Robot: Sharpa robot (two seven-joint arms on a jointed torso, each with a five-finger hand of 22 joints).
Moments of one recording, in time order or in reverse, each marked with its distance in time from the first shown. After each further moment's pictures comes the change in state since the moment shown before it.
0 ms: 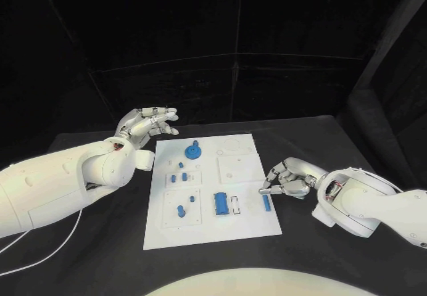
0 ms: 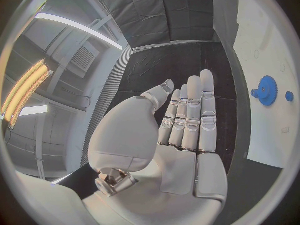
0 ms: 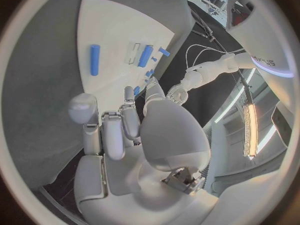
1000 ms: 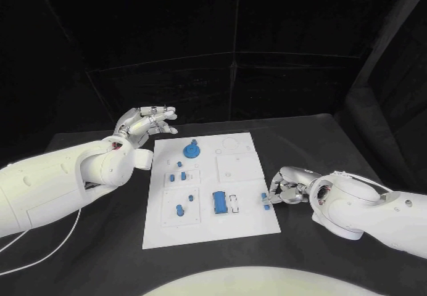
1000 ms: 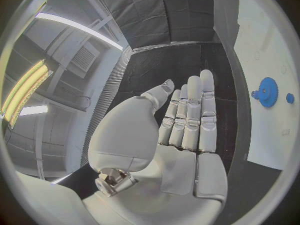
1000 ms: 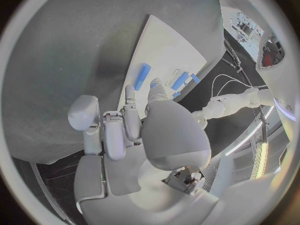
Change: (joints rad) left arm 0.000 0.001 0.000 -0.003 0.000 0.003 -0.001; left_hand 0.000 0.000 0.000 0.000 0.000 0.000 0.000 0.001 0.000 0.000 0.000 0.000 -0.001 0.000 0.000 0.001 -0.001 0.000 0.000 0.000 0.000 0.001; right arm -0.043 0.067 -0.001 -0.040 -0.286 0.082 -0.244; right_hand -0.016 -0.007 -0.051 0.000 0.013 0.035 -0.010 -0.019 0.002 0.034 -0.019 0.041 -0.003 -0.004 -0.004 0.027 0.000 0.000 0.028 -0.012 0.024 0.063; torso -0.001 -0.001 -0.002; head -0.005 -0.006
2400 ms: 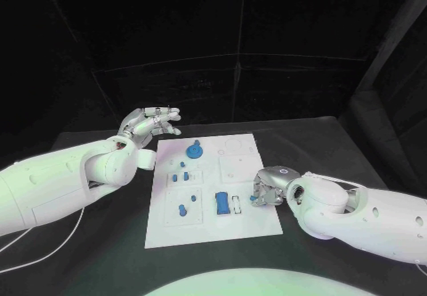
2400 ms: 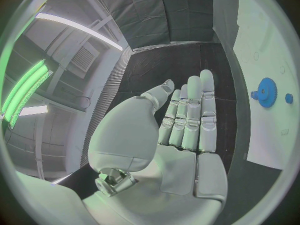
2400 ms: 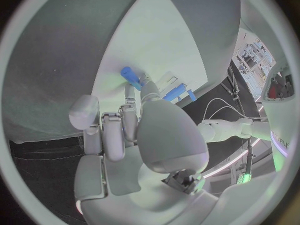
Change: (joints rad) left arm 0.000 -0.003 0.000 0.003 -0.004 0.001 -0.005; left_hand 0.000 0.000 0.003 -0.003 0.000 0.000 0.000 0.003 0.000 0.000 0.000 0.000 -0.001 0.000 0.000 0.003 -0.001 0.000 0.000 0.000 0.000 0.001; right arm -0.008 0.160 0.012 -0.055 -0.281 0.092 -0.052; right_hand 0.154 -0.003 0.116 -0.132 0.075 0.023 0.009 -0.060 -0.006 -0.026 0.004 -0.033 0.145 0.006 -0.002 -0.001 0.001 0.000 0.000 0.000 0.000 -0.007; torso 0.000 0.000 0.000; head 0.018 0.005
